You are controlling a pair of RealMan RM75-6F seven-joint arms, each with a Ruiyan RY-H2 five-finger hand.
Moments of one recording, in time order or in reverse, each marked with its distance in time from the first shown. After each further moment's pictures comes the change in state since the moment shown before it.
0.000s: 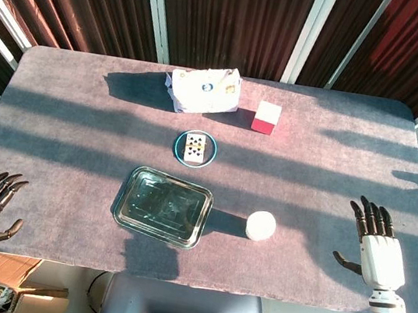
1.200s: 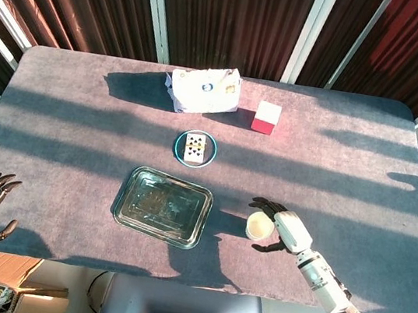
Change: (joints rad) left arm 0.017 0.022 0.003 -0.010 -0.002 0.019 -0.031; right arm 0.323 -0.326 -0.036 0.438 -0.194 -0.344 0.677
